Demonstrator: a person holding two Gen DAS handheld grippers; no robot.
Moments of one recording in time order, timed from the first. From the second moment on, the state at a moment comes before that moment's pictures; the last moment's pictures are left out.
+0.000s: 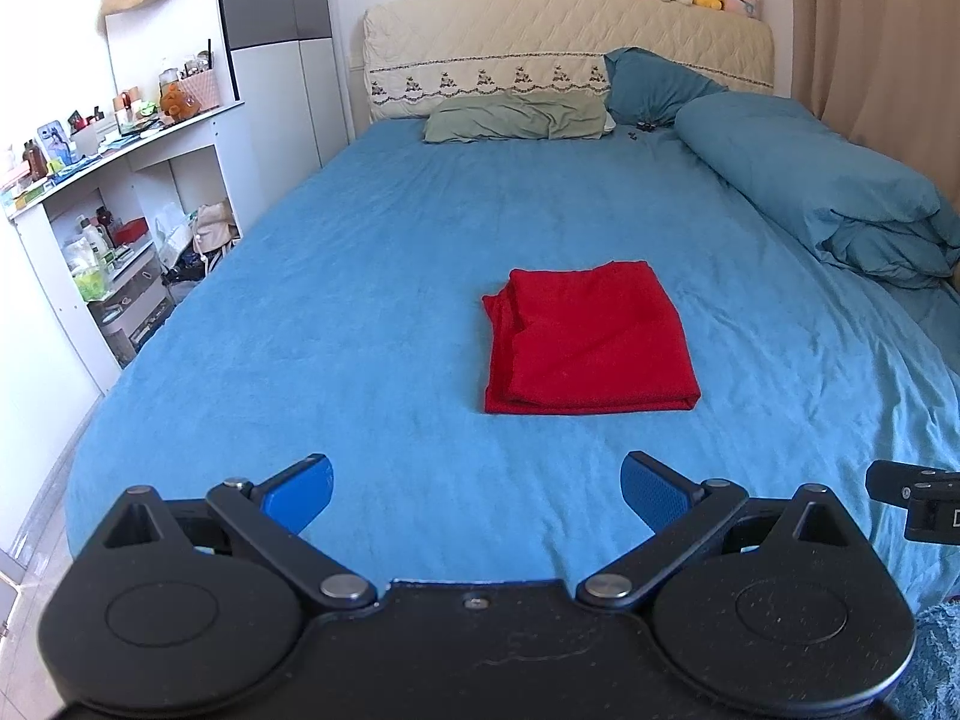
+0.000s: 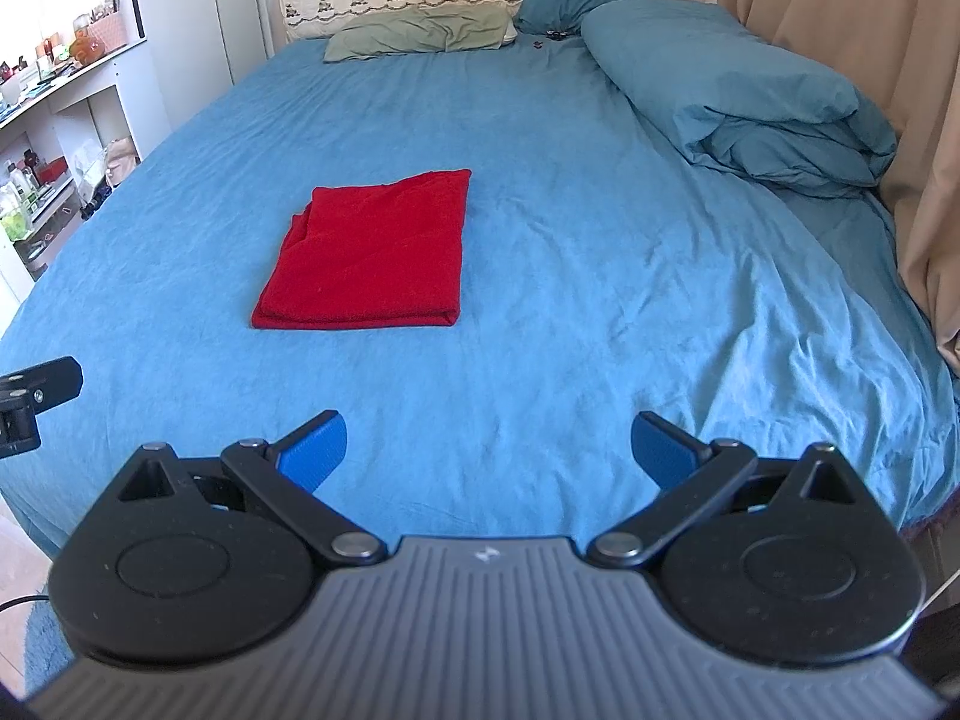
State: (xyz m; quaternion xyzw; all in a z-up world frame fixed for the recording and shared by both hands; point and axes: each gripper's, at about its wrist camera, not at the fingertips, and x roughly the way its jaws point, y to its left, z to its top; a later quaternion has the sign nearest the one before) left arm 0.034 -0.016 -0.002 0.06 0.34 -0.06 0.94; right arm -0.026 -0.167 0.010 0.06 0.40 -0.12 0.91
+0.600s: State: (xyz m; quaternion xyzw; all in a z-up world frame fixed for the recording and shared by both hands) left arm 0.034 -0.011 -0.001 0.06 0.34 -0.06 0.94; right arm -0.026 -0.162 0.010 0.06 0.40 -0.13 0.91
